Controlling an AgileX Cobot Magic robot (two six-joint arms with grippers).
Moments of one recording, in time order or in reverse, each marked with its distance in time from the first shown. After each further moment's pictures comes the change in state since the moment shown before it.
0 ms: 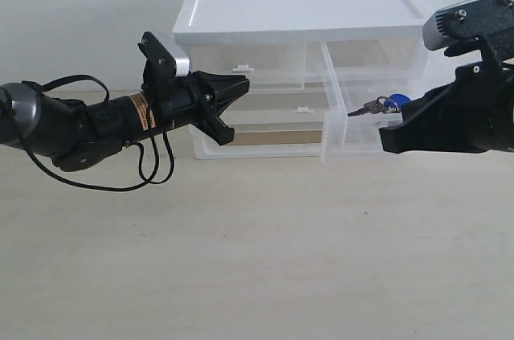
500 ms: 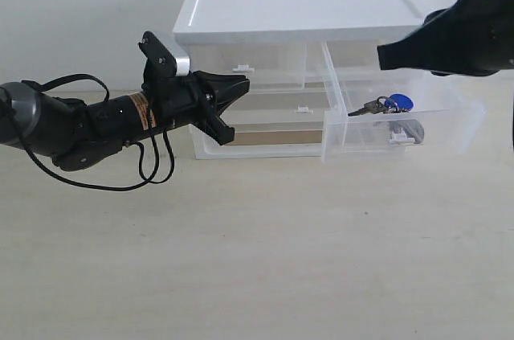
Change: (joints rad) left arm -0.002 -0.002 0.000 0.000 0.006 -0.006; right arm -0.002 0.029 -0.261 0.022 0.220 0.004
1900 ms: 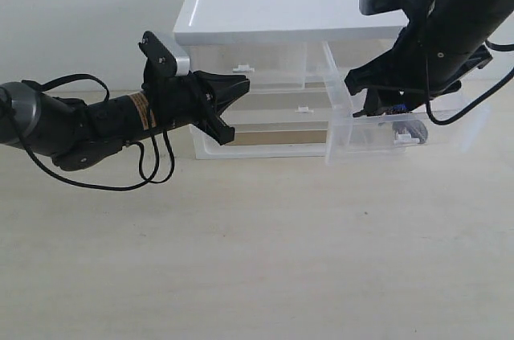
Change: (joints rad) left arm 0.000 0.000 0.000 0.000 0.002 -0.005; right arm -0.082 0.466 -0.460 0.325 0.574 -0.322
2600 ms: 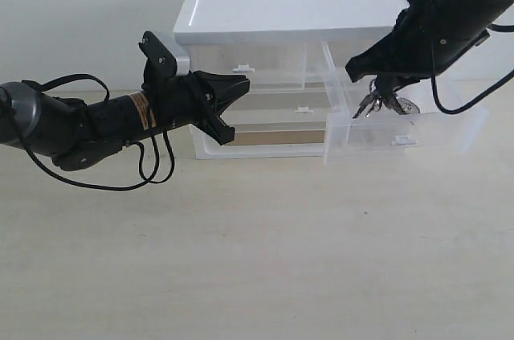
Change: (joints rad) left arm 0.000 0.000 0.000 0.000 0.000 0.000; right arm -0.002 -0.033 -0.008 0.001 -0.080 -0.086
